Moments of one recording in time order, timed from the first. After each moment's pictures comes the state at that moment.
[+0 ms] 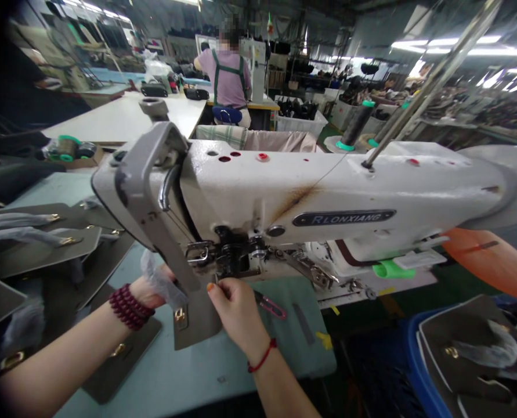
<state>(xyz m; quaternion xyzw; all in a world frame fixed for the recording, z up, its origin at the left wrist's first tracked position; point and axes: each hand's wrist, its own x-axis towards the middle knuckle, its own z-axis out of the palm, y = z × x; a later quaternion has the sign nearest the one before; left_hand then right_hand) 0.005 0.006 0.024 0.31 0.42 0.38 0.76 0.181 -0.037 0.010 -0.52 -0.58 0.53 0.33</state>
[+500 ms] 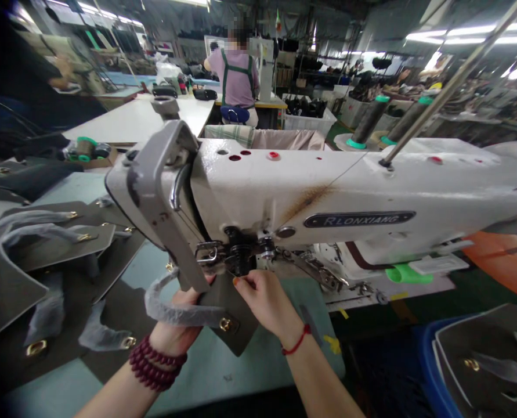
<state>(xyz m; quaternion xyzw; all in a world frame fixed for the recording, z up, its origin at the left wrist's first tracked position) 0.062 -0.044 0.020 0.11 0.49 0.58 0.65 0.219 -0.019 0.039 -0.52 -0.66 0.45 0.29</state>
